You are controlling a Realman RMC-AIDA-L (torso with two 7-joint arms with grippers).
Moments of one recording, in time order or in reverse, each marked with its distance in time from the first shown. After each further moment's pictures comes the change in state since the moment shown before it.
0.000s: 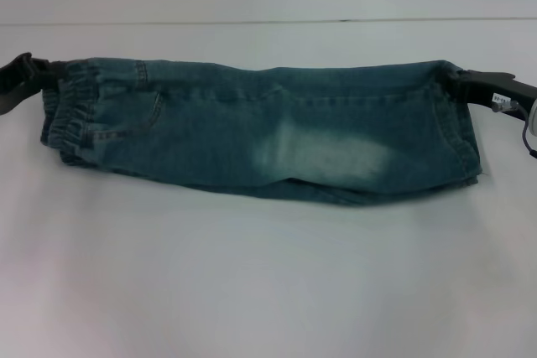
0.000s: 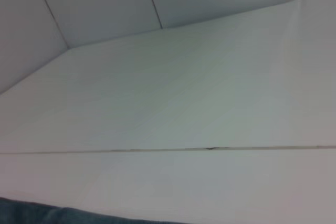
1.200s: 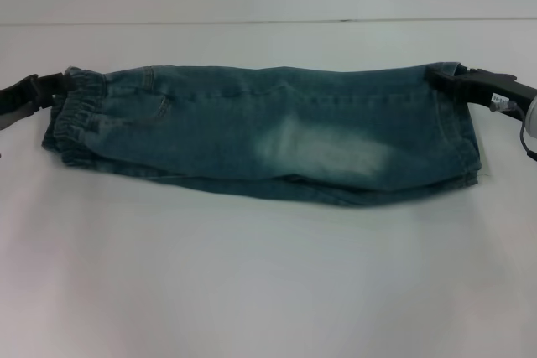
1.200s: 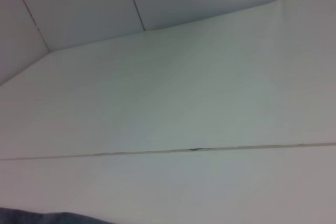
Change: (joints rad) left arm 0.013 -0.020 0.067 -0.027 0.001 -0.138 0.056; right arm 0.006 0.002 -0.014 0.035 0.062 0.064 -0.037
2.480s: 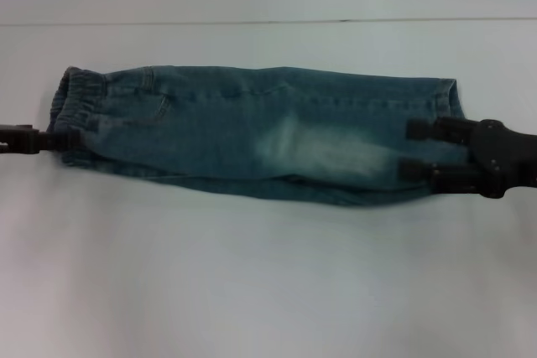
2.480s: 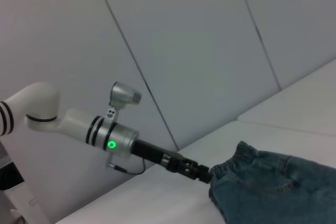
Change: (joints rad) left arm 0.075 0.008 0.212 0.224 0.182 0.158 0.177; right arm -0.142 -0.078 -0.039 -0.208 -0.131 -0.997 0.049
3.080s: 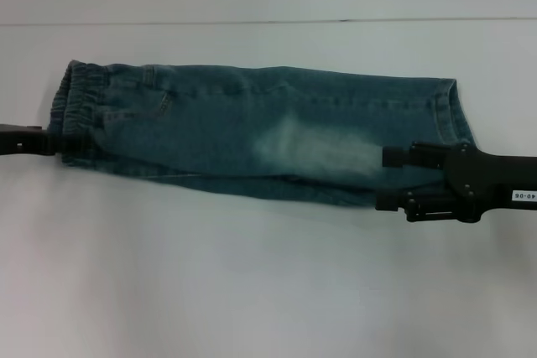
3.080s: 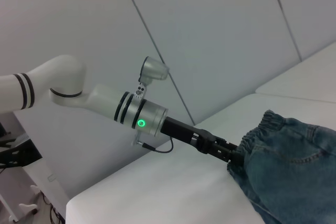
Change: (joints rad) left arm -0.050 -0.008 0.057 -0.088 0.056 -0.149 -0.009; right arm 0.012 0.027 -0.037 -0.001 -0.051 0.012 0.004
